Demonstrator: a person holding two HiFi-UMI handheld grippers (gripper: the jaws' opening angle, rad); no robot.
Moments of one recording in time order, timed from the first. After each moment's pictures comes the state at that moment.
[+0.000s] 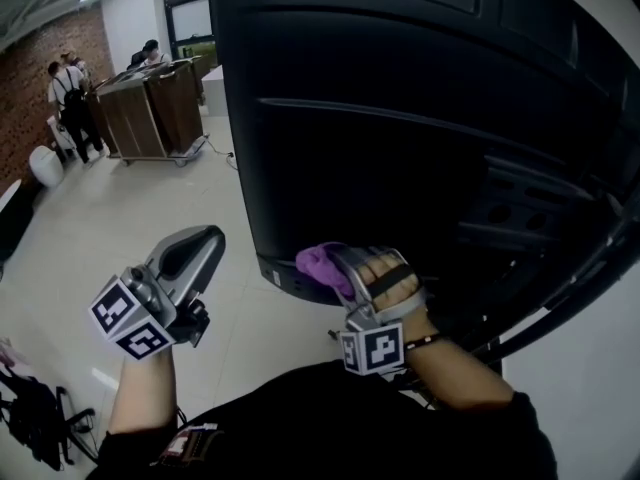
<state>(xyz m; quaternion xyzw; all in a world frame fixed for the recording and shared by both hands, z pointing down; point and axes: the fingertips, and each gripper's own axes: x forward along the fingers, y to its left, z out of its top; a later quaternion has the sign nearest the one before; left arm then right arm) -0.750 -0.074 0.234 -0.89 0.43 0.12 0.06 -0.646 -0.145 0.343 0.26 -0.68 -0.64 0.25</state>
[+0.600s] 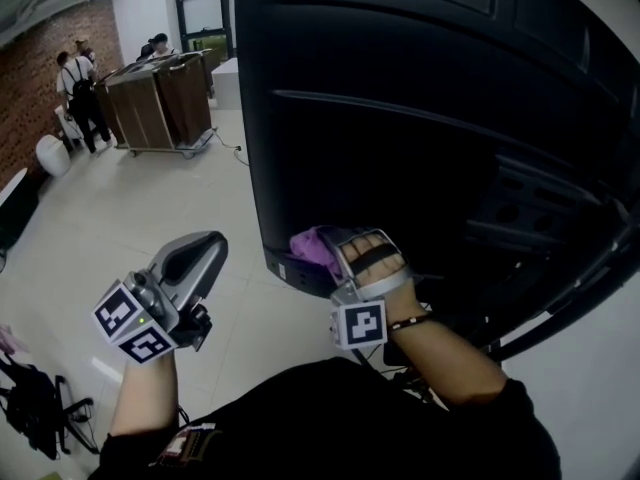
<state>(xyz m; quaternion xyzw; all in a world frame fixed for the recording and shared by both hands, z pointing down) -0.754 -0.059 0.246 -0.88 0.45 0.12 0.05 -0.676 -0.172 0.369 0.23 -0.66 -0.64 0.32</state>
